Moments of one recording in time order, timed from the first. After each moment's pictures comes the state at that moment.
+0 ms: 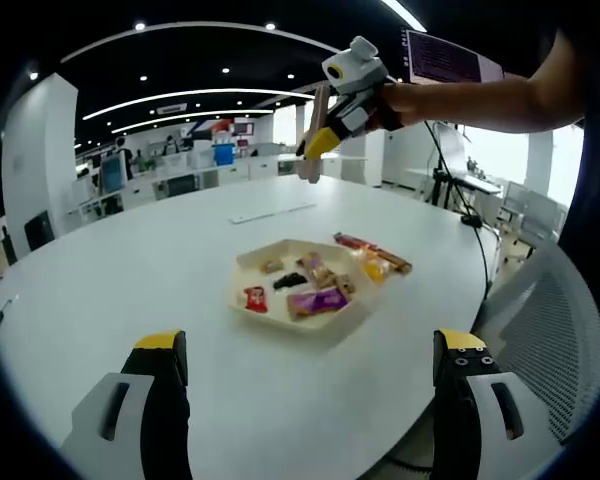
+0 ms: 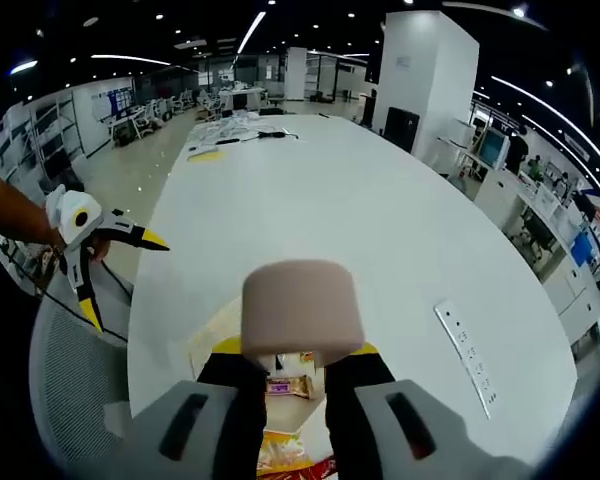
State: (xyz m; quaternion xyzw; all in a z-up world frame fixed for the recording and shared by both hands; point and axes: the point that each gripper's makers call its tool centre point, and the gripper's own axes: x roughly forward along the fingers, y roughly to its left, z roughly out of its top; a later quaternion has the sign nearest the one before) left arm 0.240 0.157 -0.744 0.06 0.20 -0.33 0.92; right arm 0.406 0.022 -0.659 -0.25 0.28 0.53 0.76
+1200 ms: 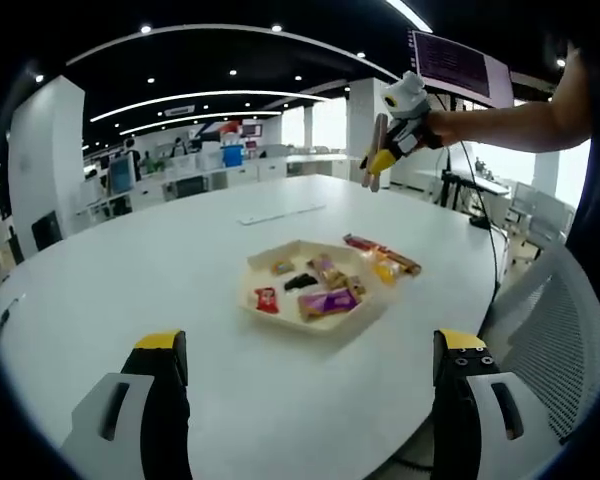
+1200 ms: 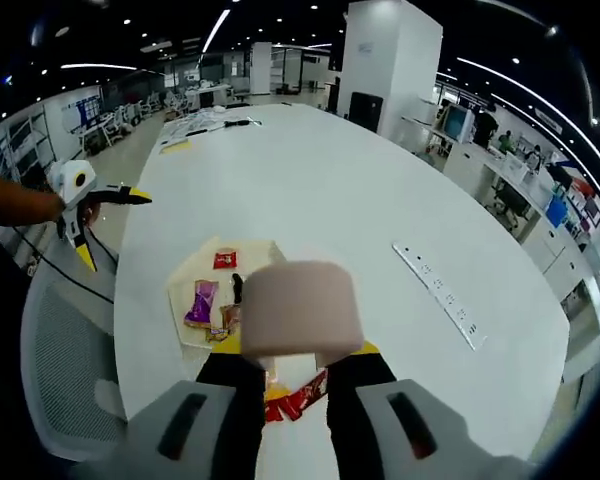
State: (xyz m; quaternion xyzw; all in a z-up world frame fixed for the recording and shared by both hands) left arm 0.243 0.163 -0.744 0.07 0.20 -0.32 0.92; right arm 0.400 -0.091 -0.682 -0.24 0.30 0.47 0.80
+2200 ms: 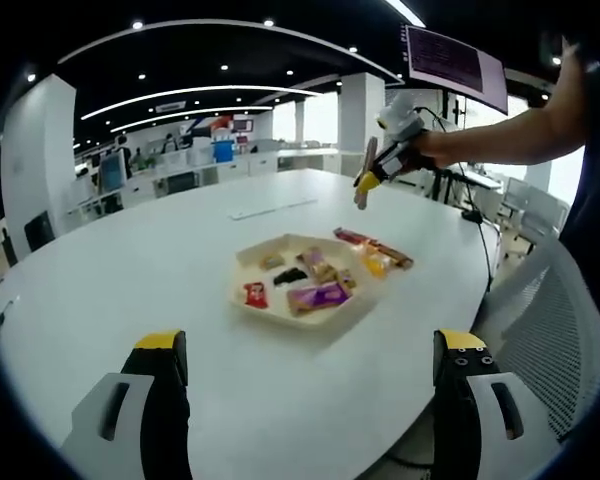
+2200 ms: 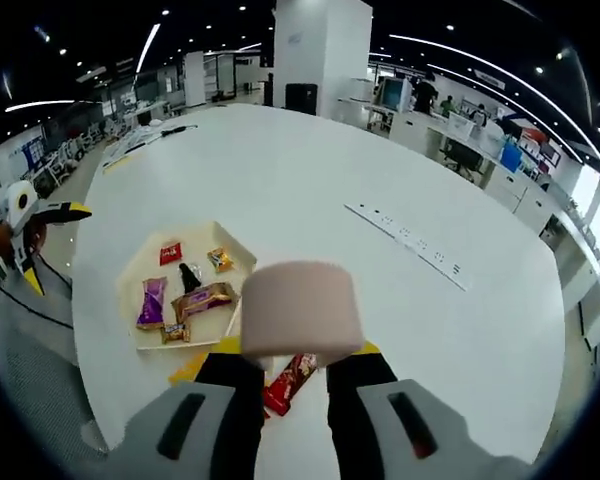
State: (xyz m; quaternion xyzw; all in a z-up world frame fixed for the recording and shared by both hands) left arm 0.239 0.158 -0.748 0.07 0.21 -0.33 0.92; right arm 0.425 -0.121 -0.743 -0.18 0.33 0.35 0.85
